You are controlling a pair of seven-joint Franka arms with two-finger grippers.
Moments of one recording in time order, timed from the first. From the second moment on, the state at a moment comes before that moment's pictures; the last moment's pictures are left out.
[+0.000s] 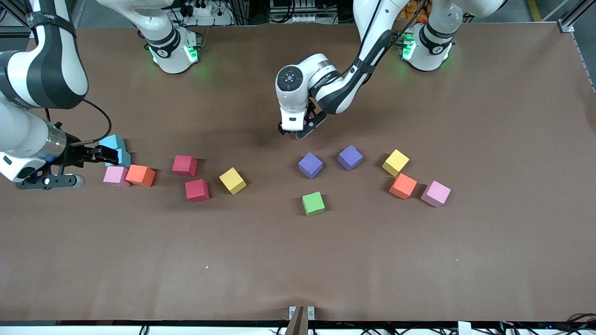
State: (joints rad) left arm -0.85 0.60 -0.16 -1.83 -0.02 2.33 -1.69; right arm -0.01 0.18 0.02 -1.72 -0.03 1.77 -0.05
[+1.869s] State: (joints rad) left arm -0.89 0.57 -0.16 -1.85 0.03 2.38 -1.65; right arm 0.00 0.19 0.03 -1.81 0.04 1.86 -0.10
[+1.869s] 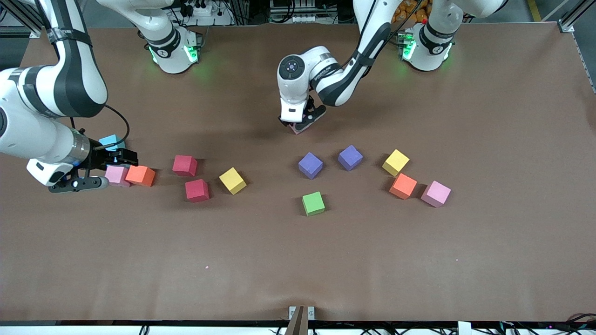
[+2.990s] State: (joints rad) left arm -0.90 0.67 -0.21 -1.72 0.08 2.34 -1.06; right arm 0.04 0.19 0.03 -1.87 0.04 1.98 -0.10
